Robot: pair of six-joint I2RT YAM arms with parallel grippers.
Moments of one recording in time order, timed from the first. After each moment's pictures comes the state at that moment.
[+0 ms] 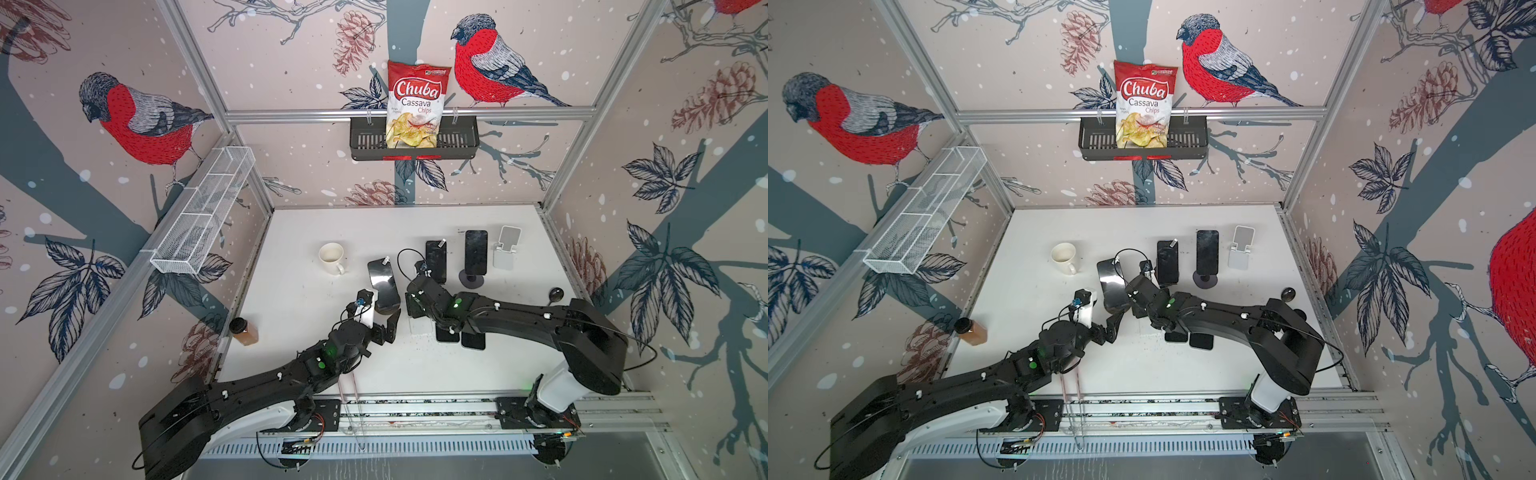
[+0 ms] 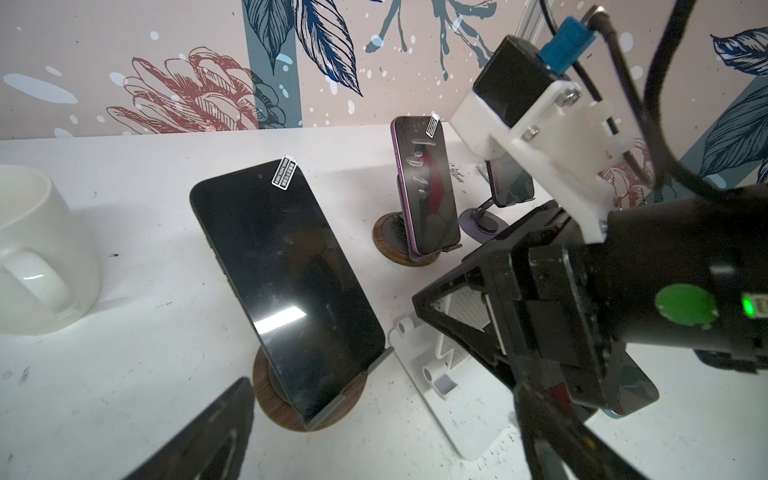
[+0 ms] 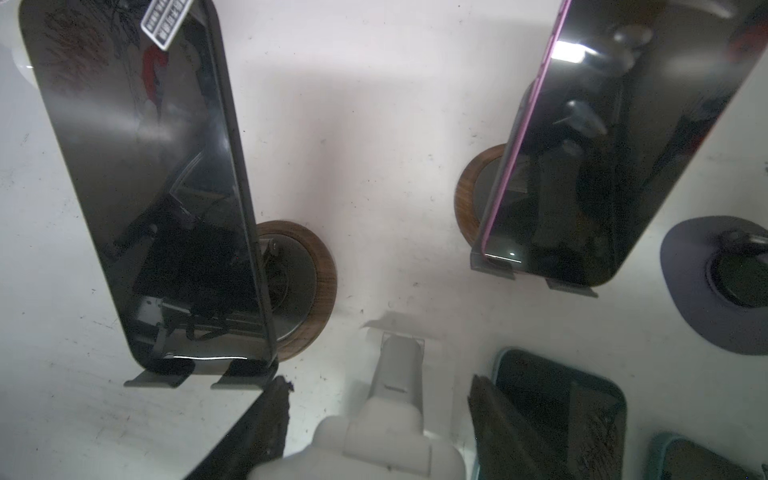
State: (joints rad) left arm -0.97 0.93 0.23 0.43 -0.39 -0.29; right arm 1.02 1.61 0.97 -0.22 0.39 0.53
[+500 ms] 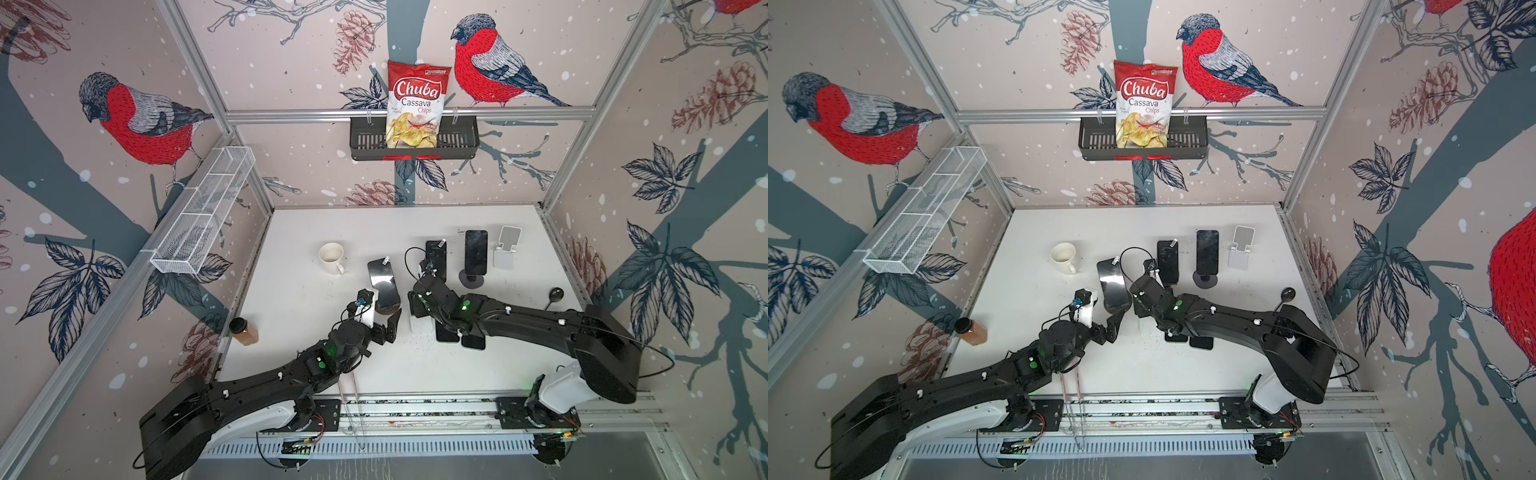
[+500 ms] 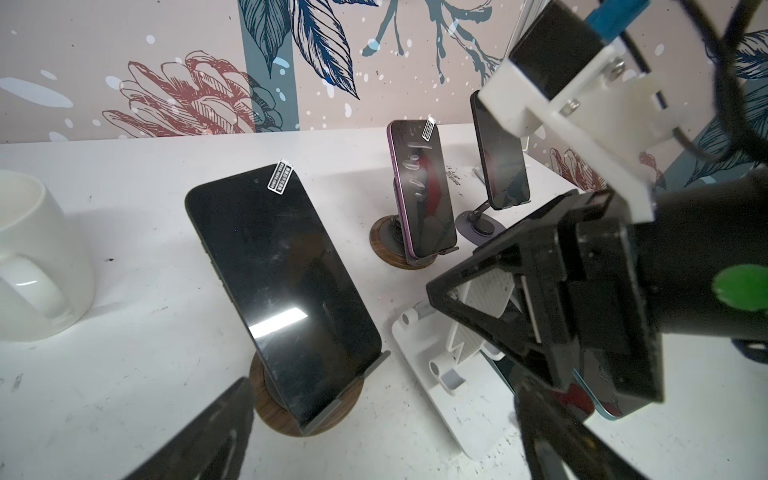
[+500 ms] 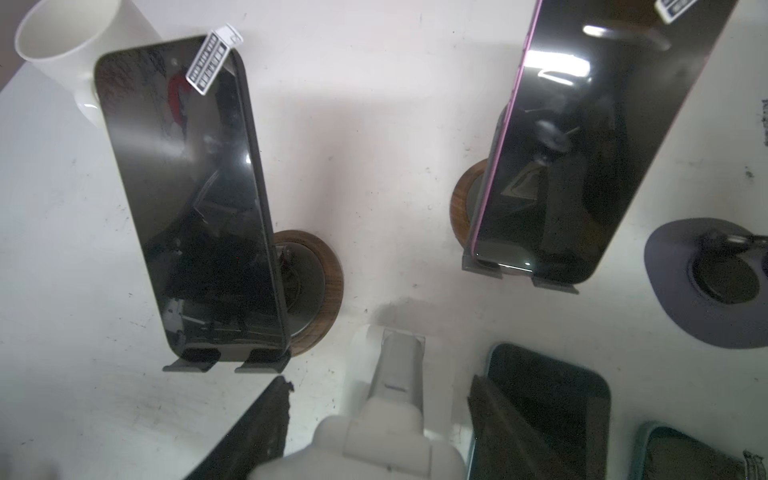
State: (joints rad) left arm -0.97 0.94 0.23 0.45 -0.39 -0.29; right arm 1.02 1.52 0.93 -0.21 0.38 0.54
